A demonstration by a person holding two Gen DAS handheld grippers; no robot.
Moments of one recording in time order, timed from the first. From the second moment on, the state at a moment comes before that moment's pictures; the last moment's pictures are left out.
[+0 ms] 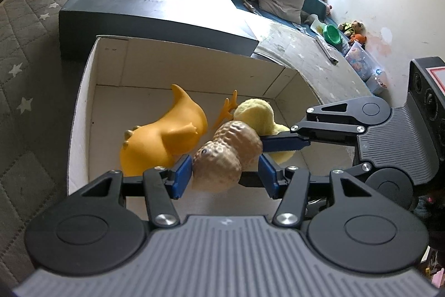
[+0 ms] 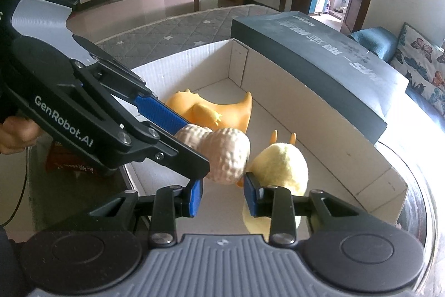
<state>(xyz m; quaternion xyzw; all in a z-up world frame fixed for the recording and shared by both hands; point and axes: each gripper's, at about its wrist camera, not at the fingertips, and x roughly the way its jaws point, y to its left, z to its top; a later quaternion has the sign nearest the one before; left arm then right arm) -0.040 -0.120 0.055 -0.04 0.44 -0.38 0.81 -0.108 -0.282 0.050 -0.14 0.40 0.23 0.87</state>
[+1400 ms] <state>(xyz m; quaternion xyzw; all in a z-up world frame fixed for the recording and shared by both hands) -0.127 -0.059 0.102 0.01 0.35 -0.35 0.87 -0.188 -0.269 0.098 -0.14 0.32 0.24 0.91</state>
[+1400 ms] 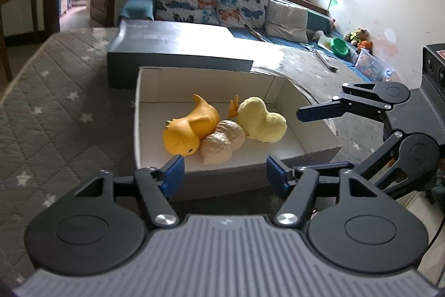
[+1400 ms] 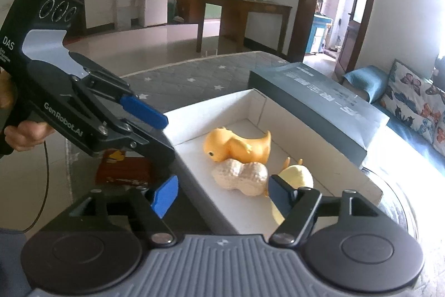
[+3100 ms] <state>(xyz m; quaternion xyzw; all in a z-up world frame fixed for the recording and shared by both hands) -0.146 0.006 0.050 -0.01 0.41 -0.30 0.86 -0.183 -0.213 0.040 -0.14 0.38 0.32 0.86</state>
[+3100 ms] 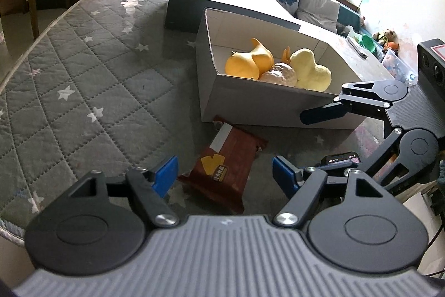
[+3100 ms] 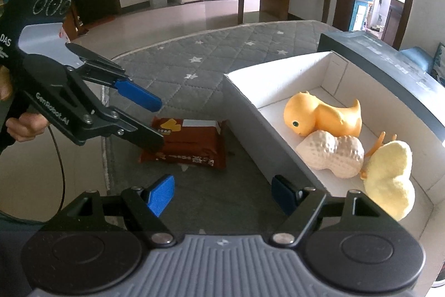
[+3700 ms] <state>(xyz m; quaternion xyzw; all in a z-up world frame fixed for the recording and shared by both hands) -0.144 0.010 0.044 0.00 0.41 -0.29 0.86 -0.183 -0.185 0.031 -0.15 0.37 0.34 0.85</state>
